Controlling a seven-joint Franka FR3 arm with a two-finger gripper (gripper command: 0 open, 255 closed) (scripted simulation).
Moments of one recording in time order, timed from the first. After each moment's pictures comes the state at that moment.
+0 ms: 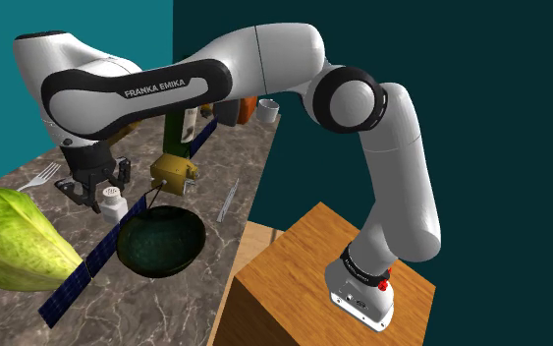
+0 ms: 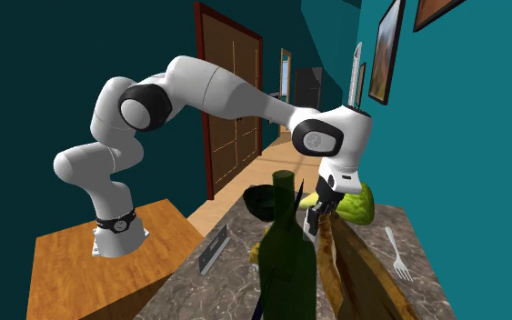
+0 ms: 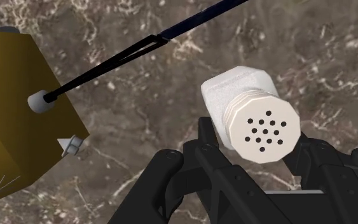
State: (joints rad) arm 0.37 0.70 0.41 -1.33 -0.20 1.81 0.67
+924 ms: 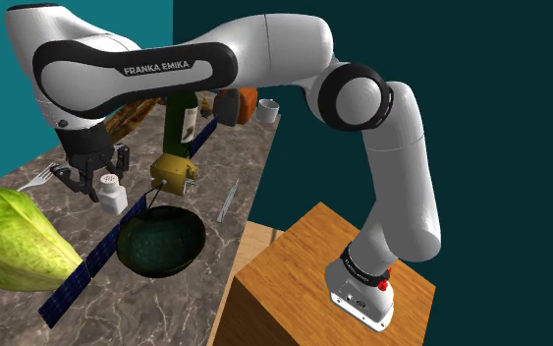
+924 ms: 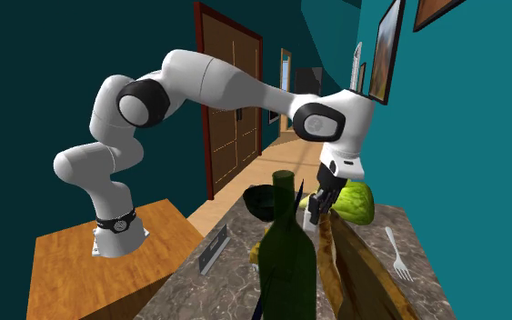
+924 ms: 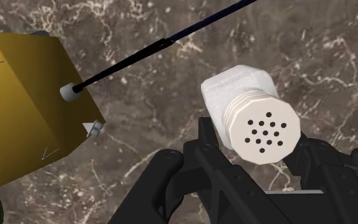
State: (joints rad) arm 0.37 0.67 0.41 -1.28 -0.19 1.73 0.66
